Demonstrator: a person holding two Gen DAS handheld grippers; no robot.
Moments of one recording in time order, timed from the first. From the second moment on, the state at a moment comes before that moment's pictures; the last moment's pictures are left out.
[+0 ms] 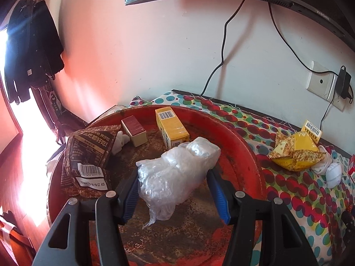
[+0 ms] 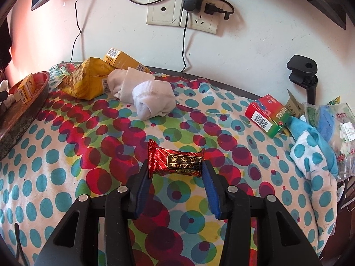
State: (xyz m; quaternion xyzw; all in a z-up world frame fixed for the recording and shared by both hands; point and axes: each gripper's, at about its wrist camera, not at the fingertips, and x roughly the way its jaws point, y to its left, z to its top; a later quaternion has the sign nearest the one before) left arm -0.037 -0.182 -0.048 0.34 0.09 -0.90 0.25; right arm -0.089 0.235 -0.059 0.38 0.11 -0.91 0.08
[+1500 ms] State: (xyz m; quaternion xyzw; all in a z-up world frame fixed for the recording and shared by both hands) left arm 0.005 -0.271 -0.030 0.27 0.20 -0.87 0.36; right arm -0.061 0.024 0.001 0.32 0.14 -0.89 0.30
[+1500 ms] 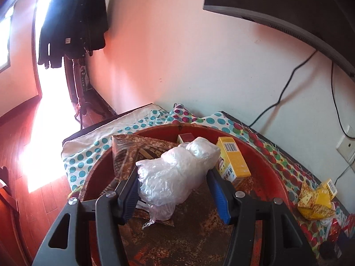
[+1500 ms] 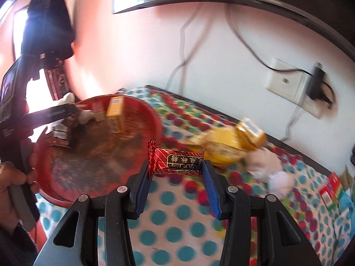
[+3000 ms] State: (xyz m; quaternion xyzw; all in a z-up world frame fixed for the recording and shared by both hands) left arm -0.031 -0.196 -0.034 0.28 0.11 -0.94 0.18; right arm -0.176 0.171 -0.066 0.39 0.01 -0.91 0.13
